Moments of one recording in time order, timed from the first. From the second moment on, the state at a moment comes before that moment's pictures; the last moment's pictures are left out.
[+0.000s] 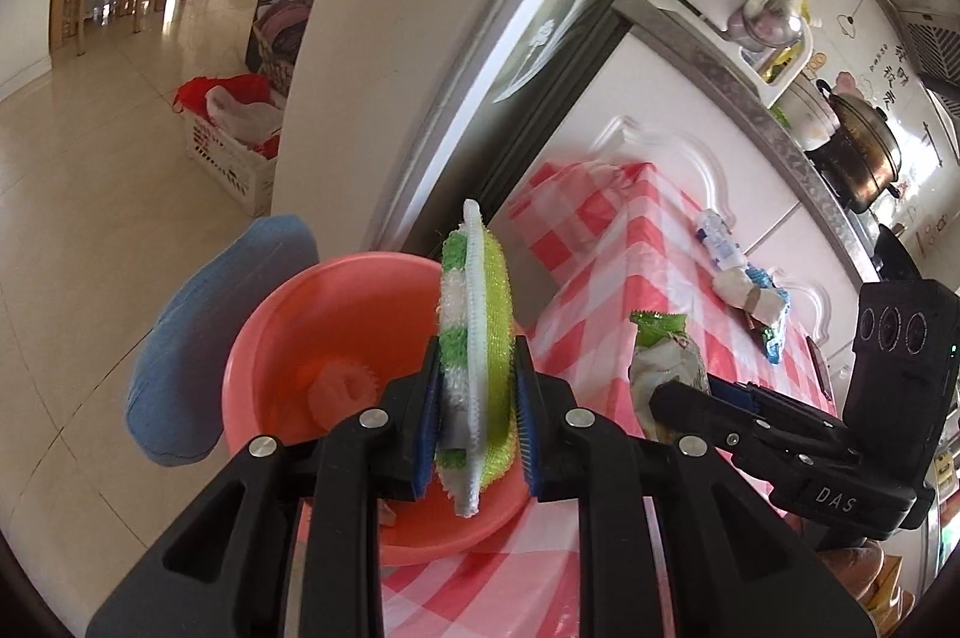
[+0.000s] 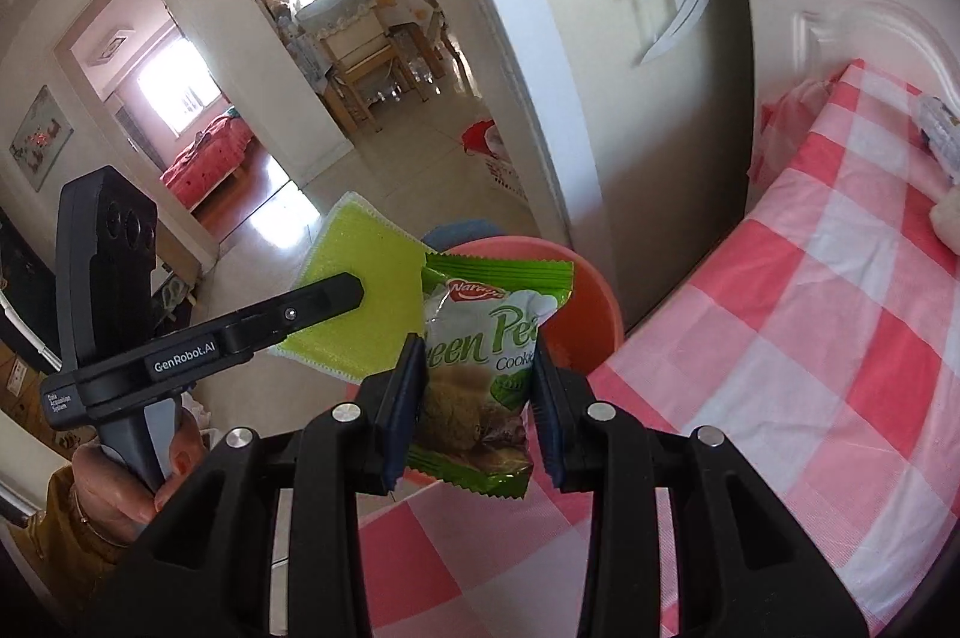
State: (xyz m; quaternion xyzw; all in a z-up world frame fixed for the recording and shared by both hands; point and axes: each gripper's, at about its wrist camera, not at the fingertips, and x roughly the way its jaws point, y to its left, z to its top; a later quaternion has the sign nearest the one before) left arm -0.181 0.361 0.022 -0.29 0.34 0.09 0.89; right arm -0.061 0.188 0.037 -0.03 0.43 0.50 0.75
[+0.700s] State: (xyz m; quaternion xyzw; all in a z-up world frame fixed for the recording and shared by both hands) left arm -0.174 0.369 -0.021 -0.30 0.38 0.11 0.87; right arm -0.059 0.217 0.017 -0.04 0.44 0.51 0.74
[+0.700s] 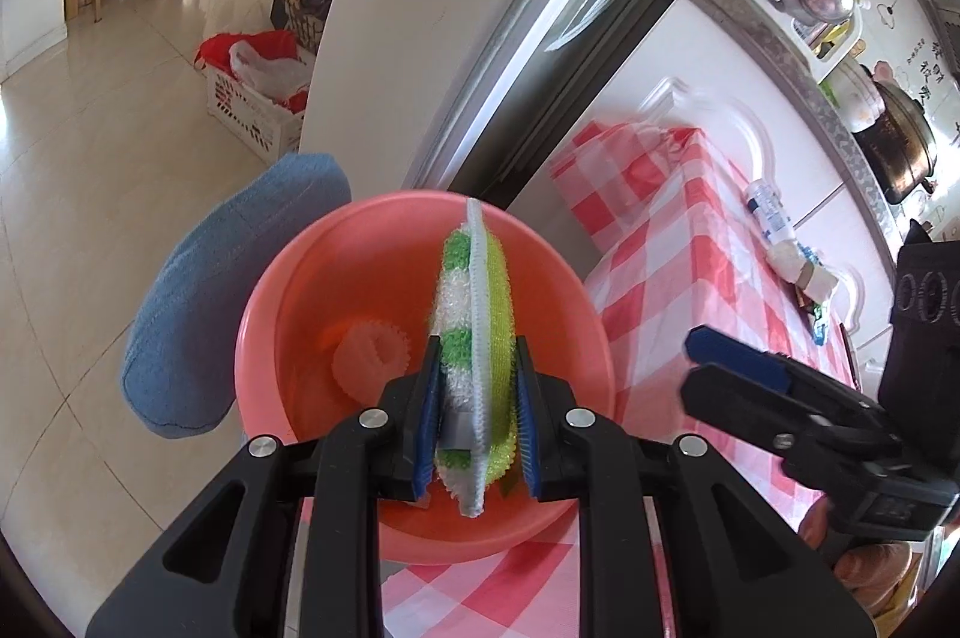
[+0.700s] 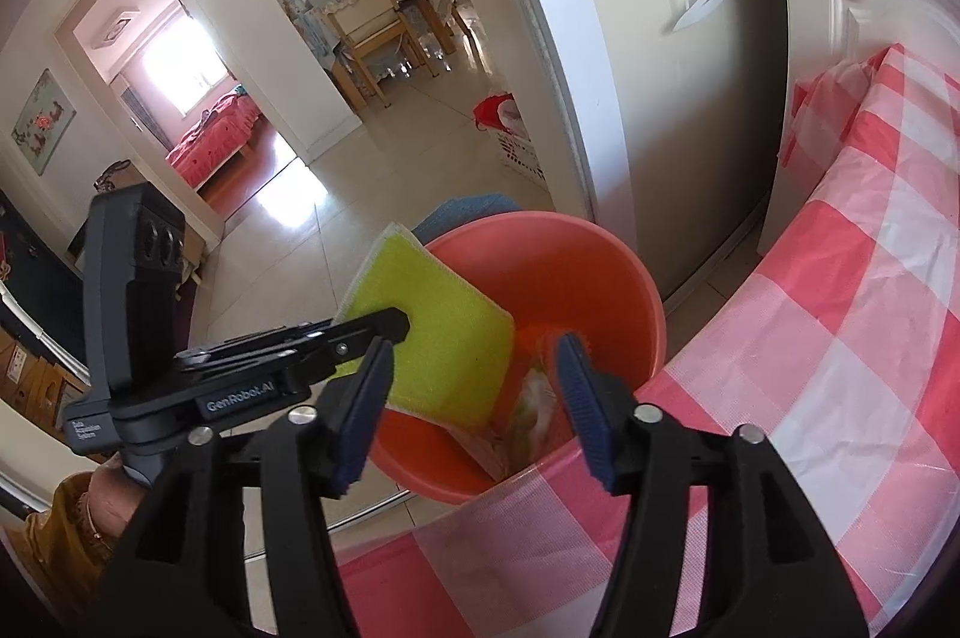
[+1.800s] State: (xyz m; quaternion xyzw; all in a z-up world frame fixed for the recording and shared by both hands) left arm -0.145 0.330 0.020 -0.33 0.38 0.10 0.86; right arm -0.024 0.039 0.039 0.14 0.39 0.41 0.81
